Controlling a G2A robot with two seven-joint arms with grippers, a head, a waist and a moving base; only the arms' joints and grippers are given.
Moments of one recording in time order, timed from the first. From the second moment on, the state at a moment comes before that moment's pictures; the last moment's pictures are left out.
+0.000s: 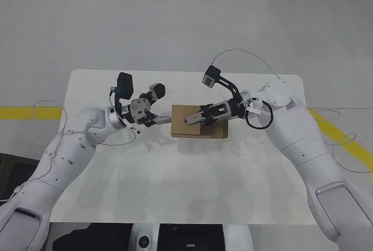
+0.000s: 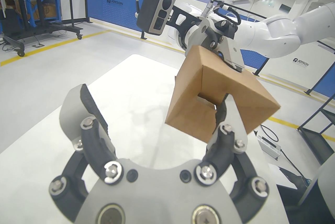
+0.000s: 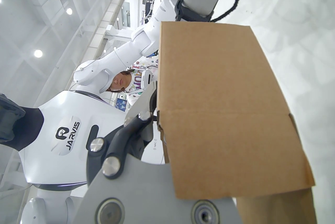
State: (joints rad) left arm 0.73 -0.95 -0.85 -1.19 0.80 -1.01 0.29; right arm -0.49 -1.29 0.86 -0.99 0.62 -0.27 1.49
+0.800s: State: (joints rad) left arm 0.80 -0.89 -0.86 -1.27 1.35 -1.01 0.55; right arm -0.48 -1.31 0.82 -0.87 0.52 -0.27 1.45
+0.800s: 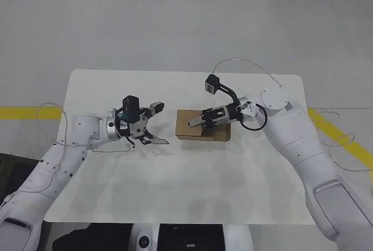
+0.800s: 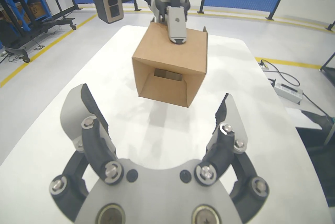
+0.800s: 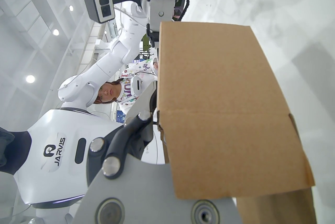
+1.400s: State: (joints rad) left arm 0.72 -0.96 -0.73 -1.18 1.48 -0.97 0.73; right arm -0.48 -1.34 0.78 -0.81 0.54 -0.32 1.48
